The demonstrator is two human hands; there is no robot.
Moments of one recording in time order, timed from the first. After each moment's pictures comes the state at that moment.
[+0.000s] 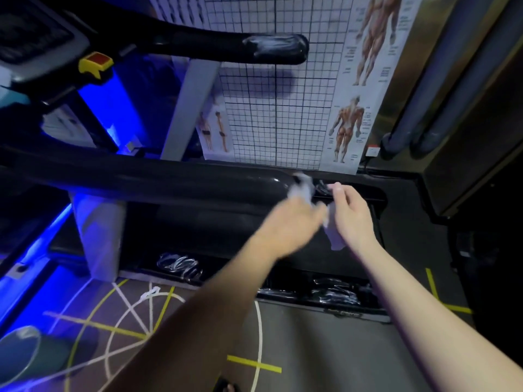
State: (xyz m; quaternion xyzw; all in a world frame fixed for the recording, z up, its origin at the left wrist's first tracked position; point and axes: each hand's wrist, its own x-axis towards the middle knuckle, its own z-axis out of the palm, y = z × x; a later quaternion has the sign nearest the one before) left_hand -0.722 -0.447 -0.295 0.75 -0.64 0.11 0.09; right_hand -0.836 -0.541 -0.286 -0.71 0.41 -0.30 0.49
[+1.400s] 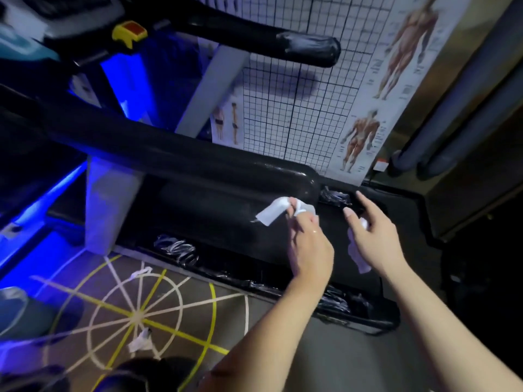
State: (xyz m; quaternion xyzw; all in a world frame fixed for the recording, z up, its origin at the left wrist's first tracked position) left_hand -0.791 -0.442 -0.353 0.83 -0.25 0.09 0.48; right_hand -0.860 -0.531 -0.291 -0.81 0.39 -0.24 0.35
